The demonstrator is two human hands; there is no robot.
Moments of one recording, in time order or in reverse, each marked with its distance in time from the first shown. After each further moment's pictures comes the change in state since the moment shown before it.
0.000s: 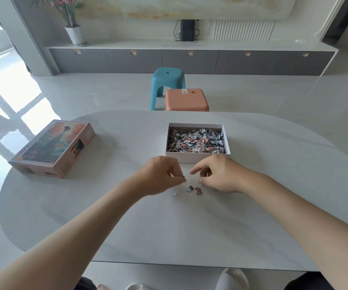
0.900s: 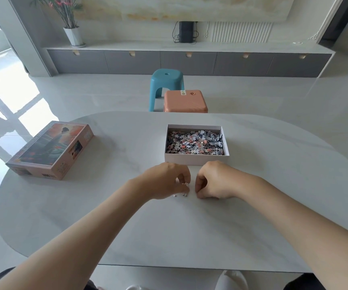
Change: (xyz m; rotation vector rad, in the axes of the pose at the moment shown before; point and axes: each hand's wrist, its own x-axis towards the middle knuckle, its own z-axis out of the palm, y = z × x) left_hand 0.008 0.014 0.006 0.288 -0.206 0.039; right_hand -0.003 -0.013 0.003 -0.181 -0.154 0.071
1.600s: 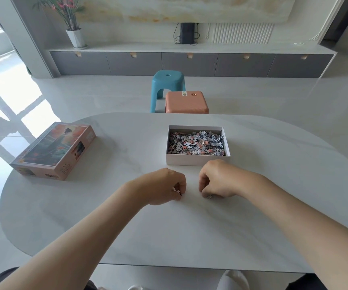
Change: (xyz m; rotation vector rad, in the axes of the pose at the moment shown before) left_hand -0.016 -0.001 -0.005 0.086 -0.144 0.011; right_hand 0.001 0.000 -0.006 -0.007 -0.034 0.027
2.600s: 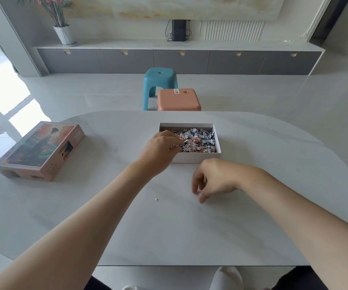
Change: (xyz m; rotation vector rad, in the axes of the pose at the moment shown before) left_hand 0.066 -0.011 -0.013 -0.098 0.681 0.081; right_hand -0.004 0.017 -0.005 -0.026 -0.054 -0.117
